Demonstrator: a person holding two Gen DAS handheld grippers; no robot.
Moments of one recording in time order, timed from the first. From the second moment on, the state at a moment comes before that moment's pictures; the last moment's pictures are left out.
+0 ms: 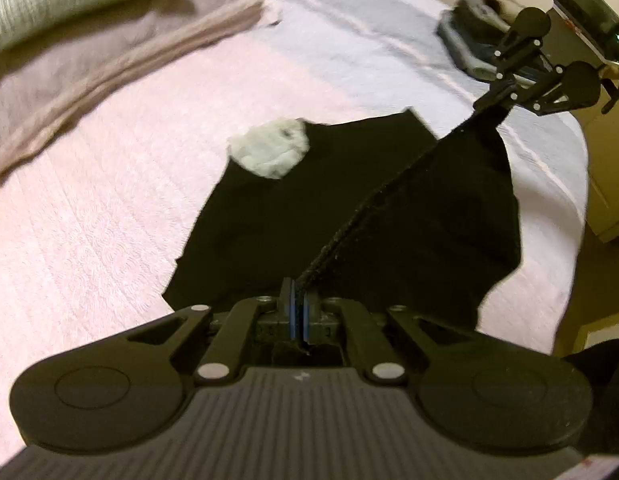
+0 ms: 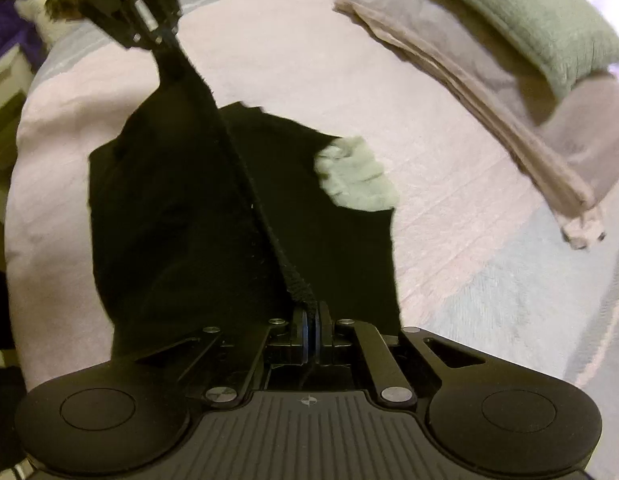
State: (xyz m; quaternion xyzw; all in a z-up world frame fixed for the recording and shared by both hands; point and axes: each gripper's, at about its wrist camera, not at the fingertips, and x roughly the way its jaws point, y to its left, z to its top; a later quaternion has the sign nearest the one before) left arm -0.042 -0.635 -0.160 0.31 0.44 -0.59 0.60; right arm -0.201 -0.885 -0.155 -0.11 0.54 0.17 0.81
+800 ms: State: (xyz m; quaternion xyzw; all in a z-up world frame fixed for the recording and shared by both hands) left arm 0.106 -0.731 -0.314 0.26 0.54 -0.55 0.59; right arm -0.095 -1.008 -0.288 0.06 0.57 0.04 0.82
